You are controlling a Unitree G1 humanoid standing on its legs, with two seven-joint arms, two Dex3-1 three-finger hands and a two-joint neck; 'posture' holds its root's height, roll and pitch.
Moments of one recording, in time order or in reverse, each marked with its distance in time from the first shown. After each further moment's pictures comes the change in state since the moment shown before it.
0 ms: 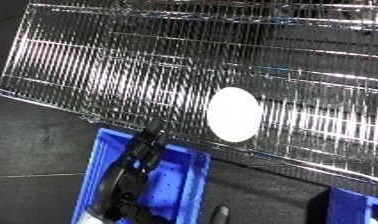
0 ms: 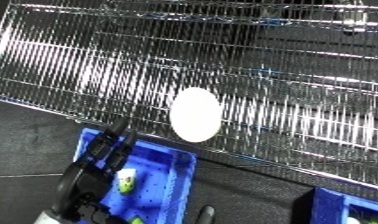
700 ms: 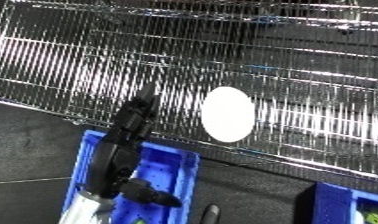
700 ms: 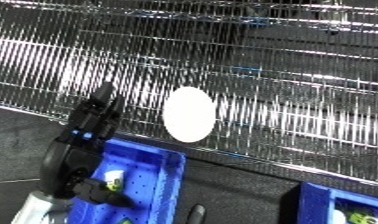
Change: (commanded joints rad) left arm -0.096 0.021 0.013 -0.062 0.245 -0.041 0.269; right arm -0.014 0.007 0.026 0.008 0.000 0.018 0.055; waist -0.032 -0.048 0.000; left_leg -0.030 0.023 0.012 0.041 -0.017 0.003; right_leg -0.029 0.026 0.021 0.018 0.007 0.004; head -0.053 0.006
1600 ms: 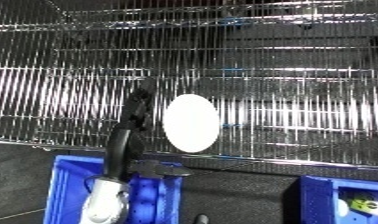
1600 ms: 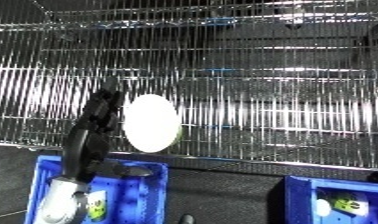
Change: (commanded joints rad) left arm -0.244 -0.065 -0.034 0.371 0.143 0.011 0.154; right arm -0.053 0.006 0.066 -0.061 -0.006 0.025 -0.006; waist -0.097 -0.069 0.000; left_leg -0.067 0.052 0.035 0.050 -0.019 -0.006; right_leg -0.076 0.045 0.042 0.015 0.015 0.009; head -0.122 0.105
